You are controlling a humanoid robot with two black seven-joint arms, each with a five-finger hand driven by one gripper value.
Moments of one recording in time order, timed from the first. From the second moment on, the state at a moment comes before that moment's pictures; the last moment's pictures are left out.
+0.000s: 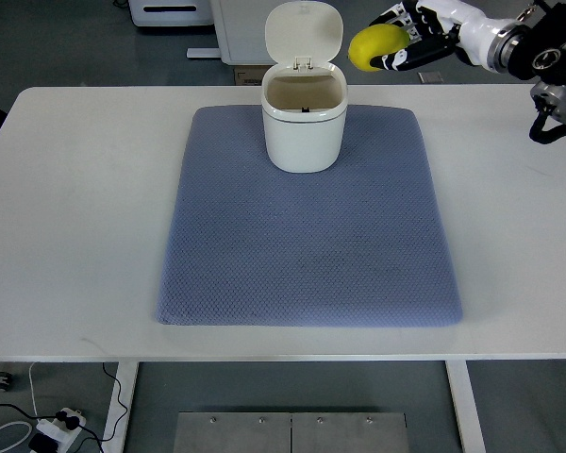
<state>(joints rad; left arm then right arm) -0.04 0.00 -0.10 -0.24 -0.01 0.19 -0.12 1.60 -0.39 -0.37 0.87 -0.17 0.00 0.14</state>
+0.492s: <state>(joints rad) -0.04 0.00 -0.10 -0.24 -0.01 0.19 -0.12 1.71 -0.23 -0.49 0.82 -0.10 0.00 0.10</state>
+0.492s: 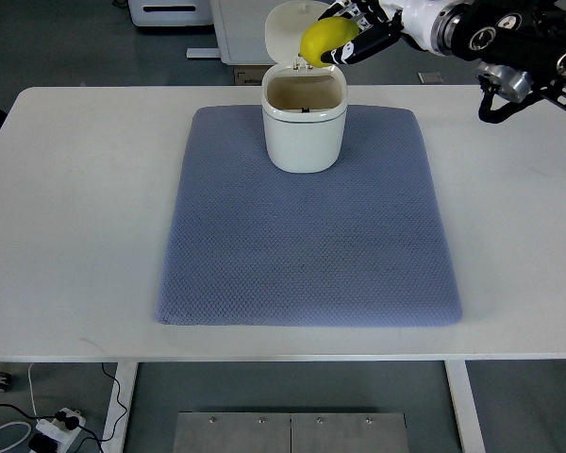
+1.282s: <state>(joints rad) -0.04 0.00 -0.10 -0.24 -0.01 0.19 -0.12 1.66 -0.09 -0.56 0.71 -0.10 -0.04 0.06</state>
